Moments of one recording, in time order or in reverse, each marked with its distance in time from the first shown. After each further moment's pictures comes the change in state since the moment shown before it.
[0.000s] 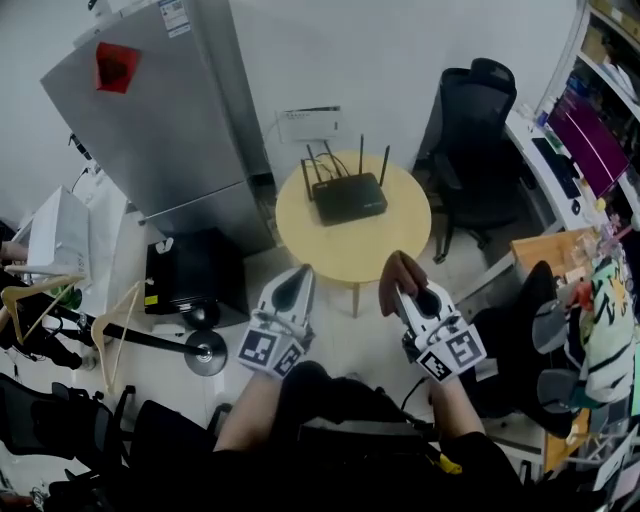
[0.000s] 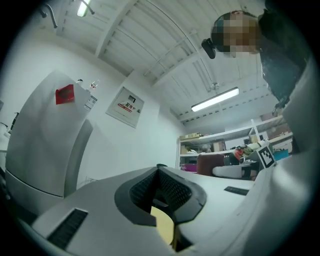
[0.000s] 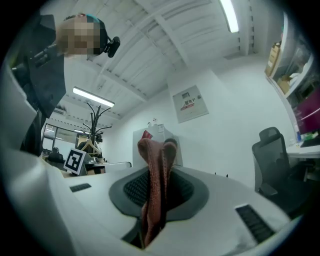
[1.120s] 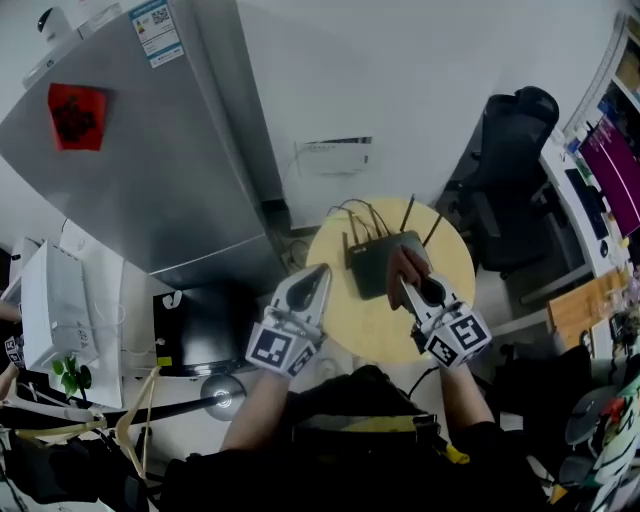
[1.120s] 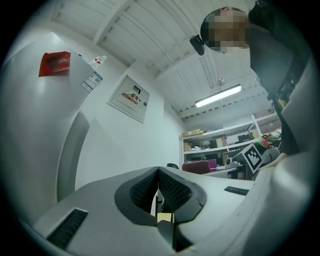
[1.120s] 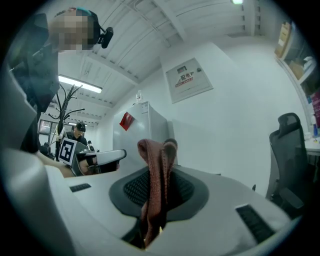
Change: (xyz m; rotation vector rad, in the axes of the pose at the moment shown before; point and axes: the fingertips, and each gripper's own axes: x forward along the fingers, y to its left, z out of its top) left arm 0.166 0.232 0.006 0.040 0.021 -0.084; right arm 0.290 -0.118 -0.039 -0.001 0.133 -0.012
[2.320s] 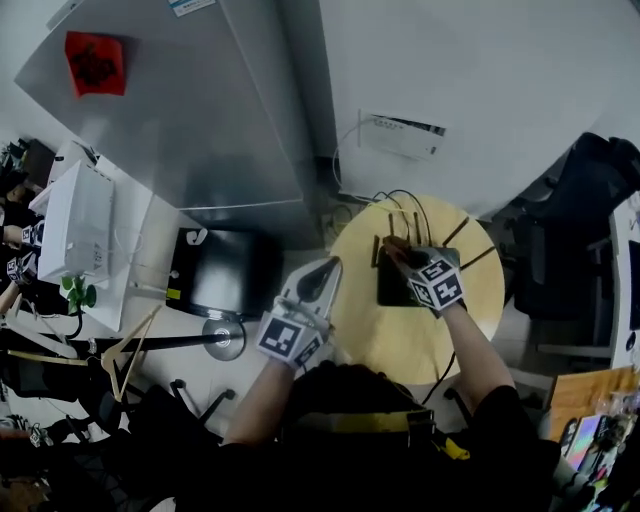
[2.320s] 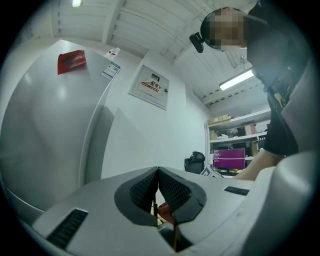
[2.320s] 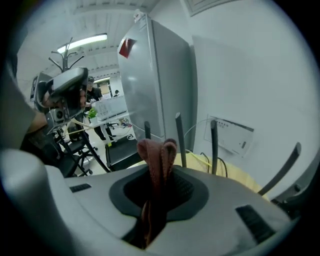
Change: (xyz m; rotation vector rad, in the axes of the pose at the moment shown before) left arm 0.027 0.053 -0.054 -0.002 0.089 0.332; right arm 0.150 -0.098 -0.212 -0.147 0.734 0.339
